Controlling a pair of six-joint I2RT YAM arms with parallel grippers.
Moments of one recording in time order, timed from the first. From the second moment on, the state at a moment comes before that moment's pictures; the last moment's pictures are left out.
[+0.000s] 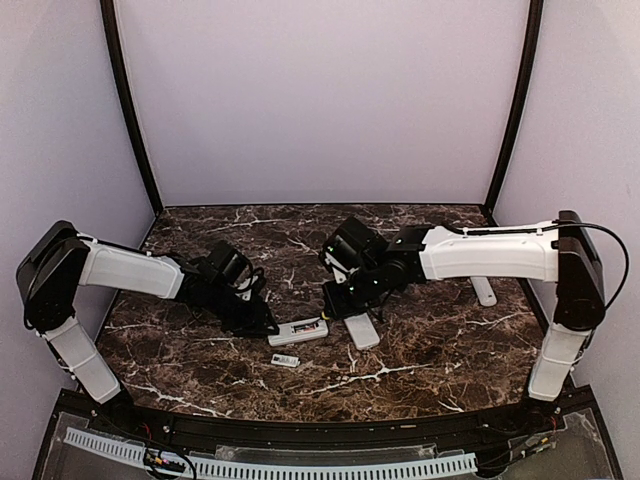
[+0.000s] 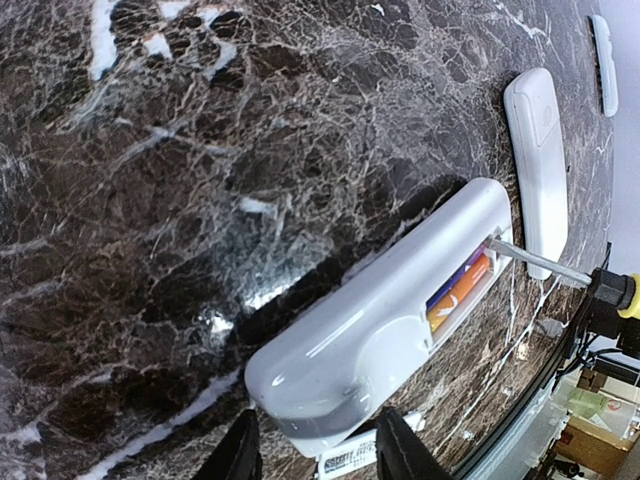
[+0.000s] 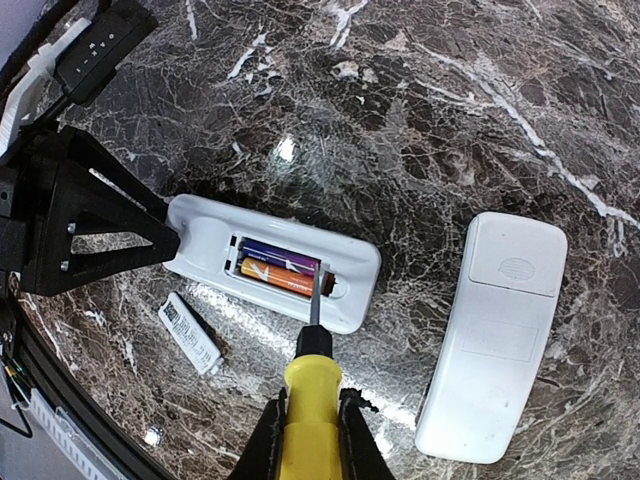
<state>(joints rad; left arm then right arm) -0.66 1.66 0.85 -0.27 0.41 -0.66 1.03 1.81 1.38 -0.61 0.00 0.57</state>
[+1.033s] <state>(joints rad) -0.66 1.67 0.83 -0.24 0.45 -0.66 1.07 1.88 1.51 -0.74 0.08 0.57</state>
